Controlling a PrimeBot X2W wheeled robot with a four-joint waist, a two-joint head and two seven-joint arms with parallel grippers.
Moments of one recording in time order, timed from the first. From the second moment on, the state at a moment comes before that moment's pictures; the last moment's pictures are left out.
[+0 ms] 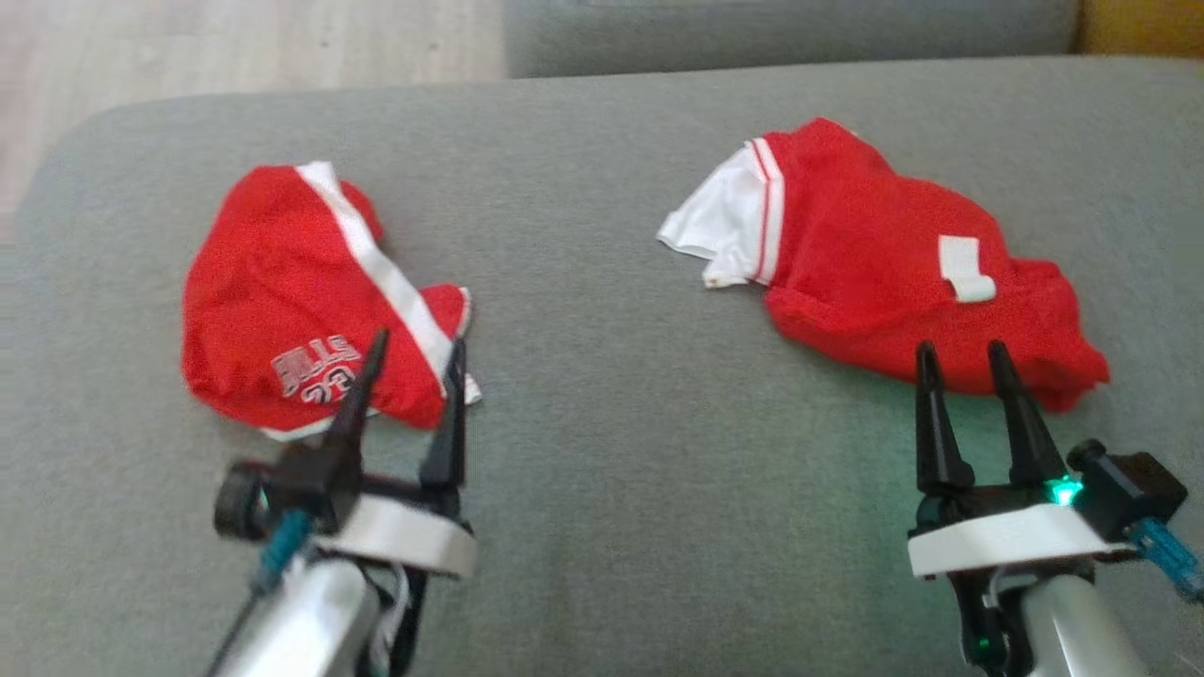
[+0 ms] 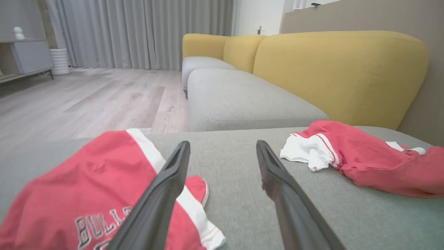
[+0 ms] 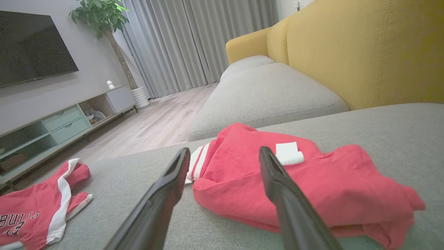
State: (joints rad) left arm -0.28 0.28 -0.59 0.24 -0.51 0.18 -0.25; right arm -0.05 -0.05 0.06 0.19 0.28 0.13 -0.25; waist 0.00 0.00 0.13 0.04
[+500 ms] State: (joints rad) left arm -0.23 0.16 -0.49 0.21 -0.37 0.08 -0.25; right arm -0.19 -0.04 -0.29 0.38 0.17 0.13 -0.24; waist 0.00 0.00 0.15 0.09
